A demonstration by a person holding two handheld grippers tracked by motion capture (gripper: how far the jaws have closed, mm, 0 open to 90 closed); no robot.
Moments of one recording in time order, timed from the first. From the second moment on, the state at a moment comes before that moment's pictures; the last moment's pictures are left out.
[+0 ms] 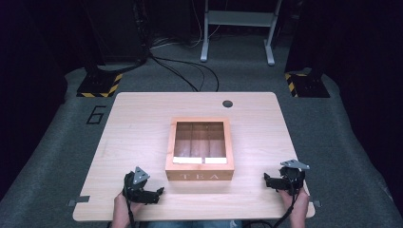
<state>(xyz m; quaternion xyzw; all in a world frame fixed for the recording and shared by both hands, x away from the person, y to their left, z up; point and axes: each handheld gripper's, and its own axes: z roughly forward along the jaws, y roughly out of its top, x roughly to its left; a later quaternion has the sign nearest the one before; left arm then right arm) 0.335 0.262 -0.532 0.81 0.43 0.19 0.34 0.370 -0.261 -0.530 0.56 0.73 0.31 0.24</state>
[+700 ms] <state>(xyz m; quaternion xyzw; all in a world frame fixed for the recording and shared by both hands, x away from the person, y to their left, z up) 0.335 0.262 -0.532 0.81 0.43 0.19 0.34 0.370 -0.261 -0.530 0.56 0.73 0.31 0.24</state>
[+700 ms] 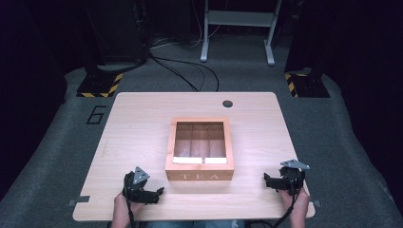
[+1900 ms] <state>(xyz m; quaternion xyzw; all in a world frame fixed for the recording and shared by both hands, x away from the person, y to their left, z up) 0.349 0.232 -0.501 0.78 0.39 0.18 0.46 0.370 -0.261 -0.530 0.56 0.73 0.31 0.24</state>
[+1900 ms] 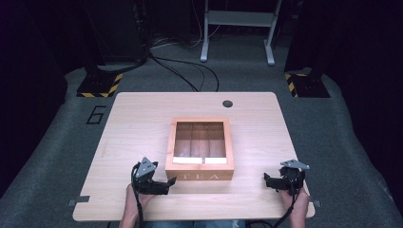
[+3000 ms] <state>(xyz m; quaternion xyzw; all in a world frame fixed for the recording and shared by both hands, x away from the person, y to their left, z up) 0.349 0.223 -0.497 0.77 0.37 0.18 0.48 0.370 -0.261 -0.530 0.56 0.73 0.31 0.24</state>
